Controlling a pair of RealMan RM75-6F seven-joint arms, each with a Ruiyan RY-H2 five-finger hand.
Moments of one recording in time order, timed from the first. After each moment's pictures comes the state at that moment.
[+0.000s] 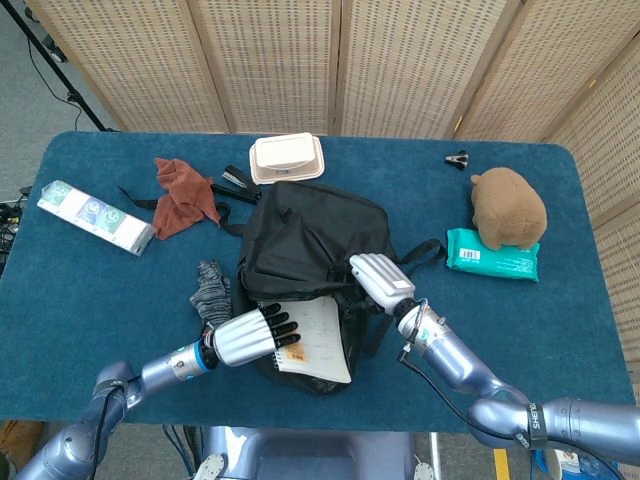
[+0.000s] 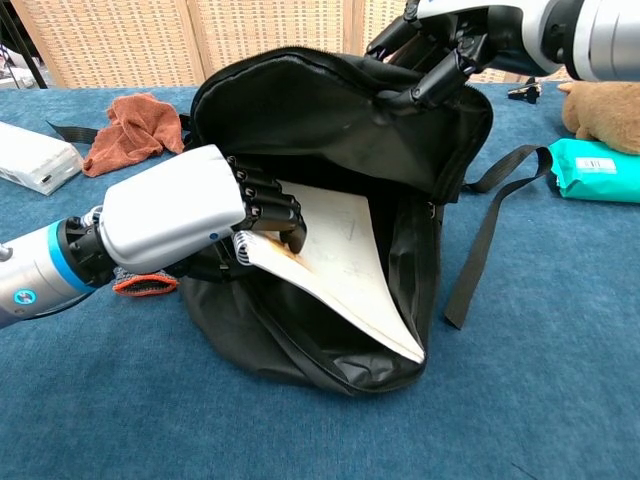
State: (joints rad) left arm -0.74 -2.10 0.17 -0.23 1.95 1.71 -0.34; right arm 0.87 -1.25 0.31 -1.93 -0.85 0.83 -0.07
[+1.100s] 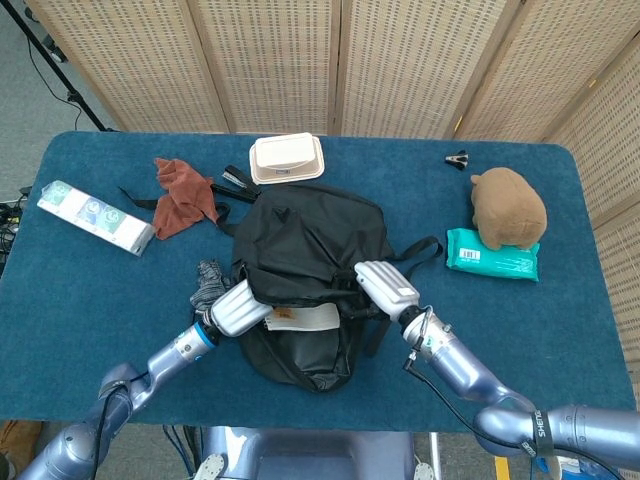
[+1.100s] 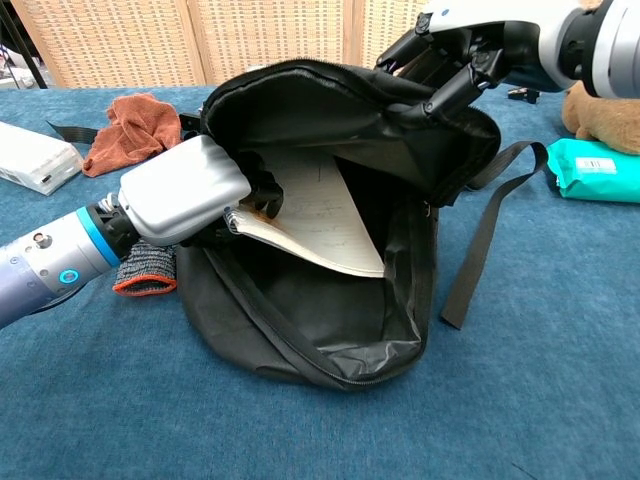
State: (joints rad) left arm -0.74 -2.10 0.13 -0.26 1.79 1.46 -0.12; right arm 0.85 -1.24 0.27 -1.94 -0.90 0.84 -0.01
